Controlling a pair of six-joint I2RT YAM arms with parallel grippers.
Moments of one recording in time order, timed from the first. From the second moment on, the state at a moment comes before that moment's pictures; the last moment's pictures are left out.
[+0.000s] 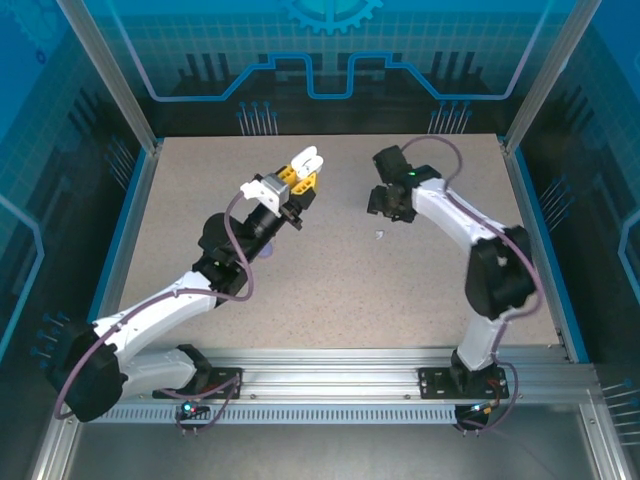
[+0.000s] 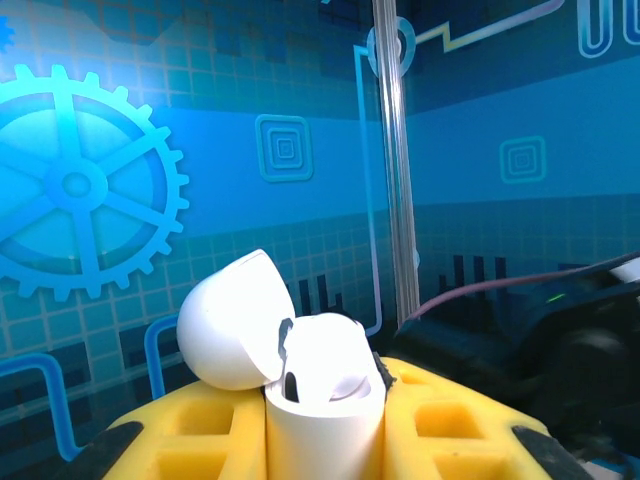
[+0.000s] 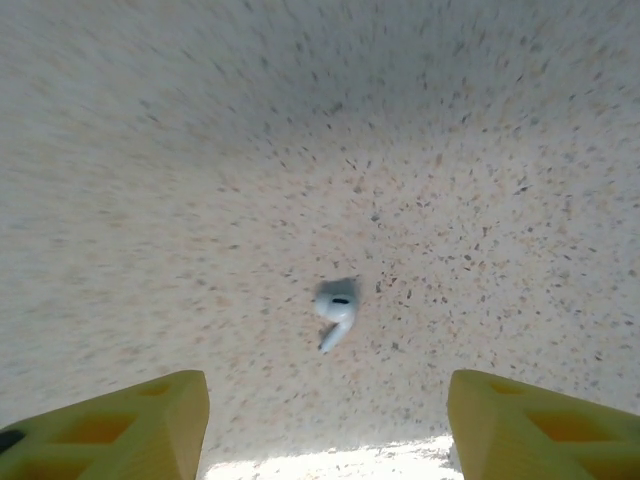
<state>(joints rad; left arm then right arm) -0.64 1.16 0.76 0.78 0.04 0.08 0.40 1.86 1.53 -0.87 0.16 0.63</state>
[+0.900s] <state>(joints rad) -0.64 1.16 0.74 0.78 0.04 0.07 0.40 2.22 1.76 -1.03 0.14 0.74</state>
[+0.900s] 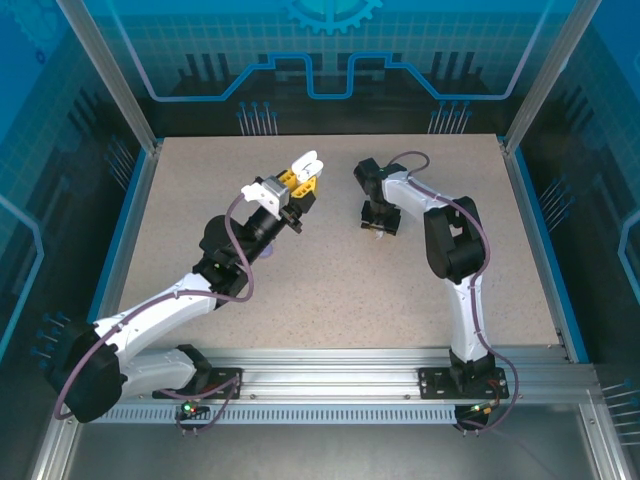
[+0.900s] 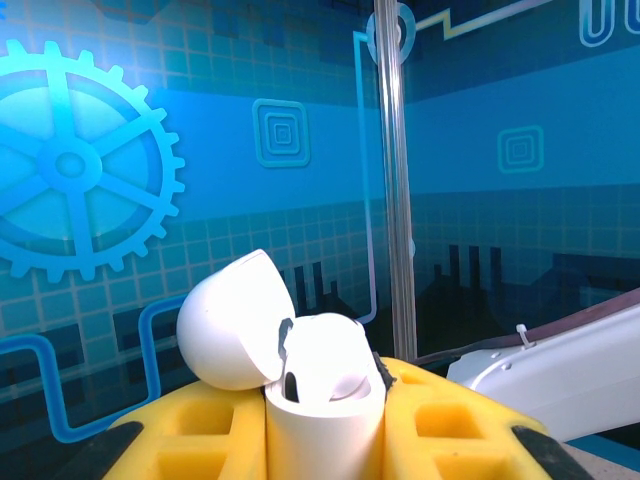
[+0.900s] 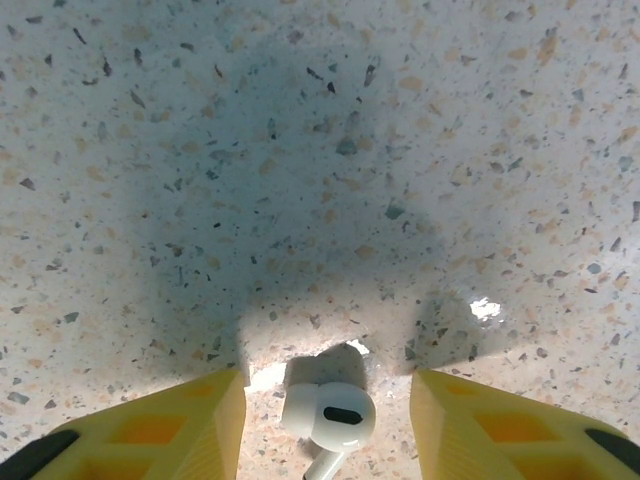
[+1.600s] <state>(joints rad) -0.64 1.16 0.74 0.78 0.04 0.07 0.40 2.22 1.73 -1.00 0.13 0.74</state>
